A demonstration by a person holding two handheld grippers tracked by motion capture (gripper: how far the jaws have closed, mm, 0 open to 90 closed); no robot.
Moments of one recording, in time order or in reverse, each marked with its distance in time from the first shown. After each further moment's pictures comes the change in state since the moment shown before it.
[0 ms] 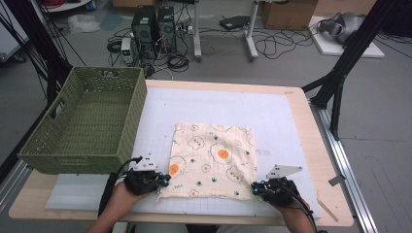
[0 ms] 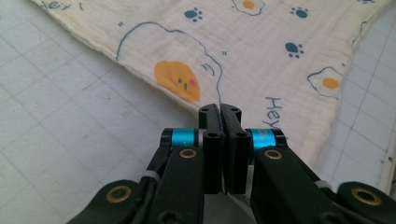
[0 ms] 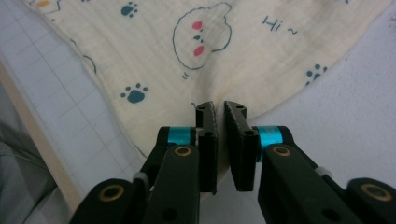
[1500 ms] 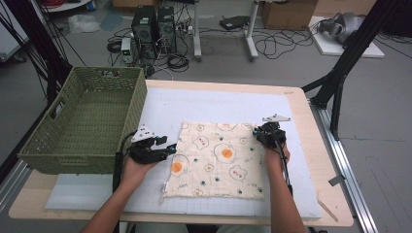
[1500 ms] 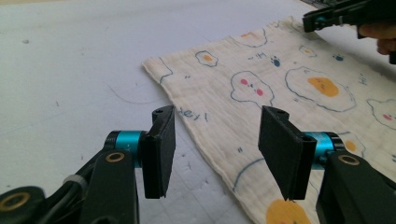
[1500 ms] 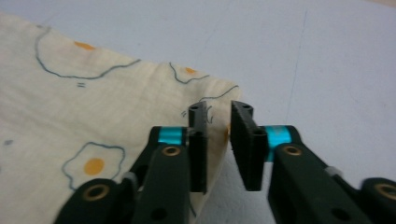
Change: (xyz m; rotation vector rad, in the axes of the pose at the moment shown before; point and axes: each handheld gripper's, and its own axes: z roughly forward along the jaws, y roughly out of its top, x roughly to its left) left arm 0.056 0.041 0.025 -0.263 0.162 -0.168; right arm -0.115 0.091 0.075 -0.160 -0.407 0.171
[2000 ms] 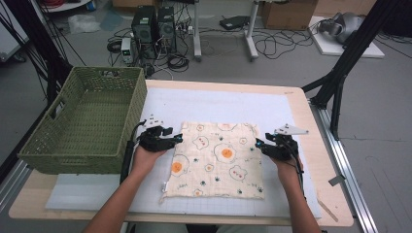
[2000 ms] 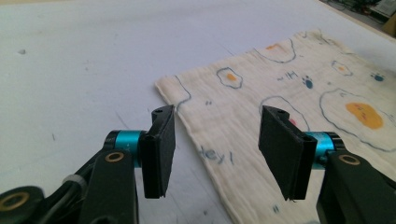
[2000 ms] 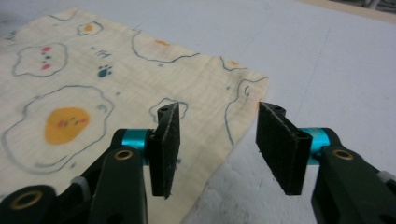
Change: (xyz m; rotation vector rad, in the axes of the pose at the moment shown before) left arm 0.013 0.021 0.040 -0.013 0.037 -0.036; right arm -0.003 -0.026 -0.060 -0.093 0.169 -0.051
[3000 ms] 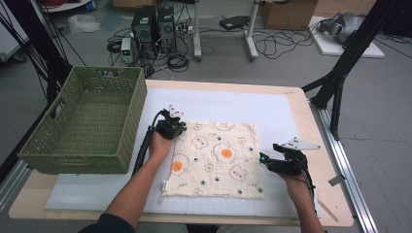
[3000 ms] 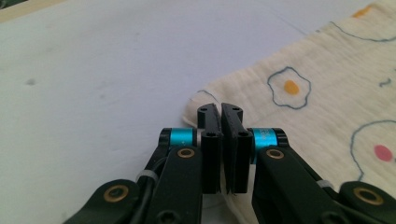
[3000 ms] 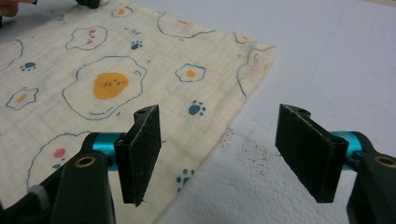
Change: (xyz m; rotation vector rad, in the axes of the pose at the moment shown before) left arm 0.008 0.016 0.062 0.178 0.202 0.156; right arm 0.007 -0.024 -0.030 -0.013 0.051 0.005
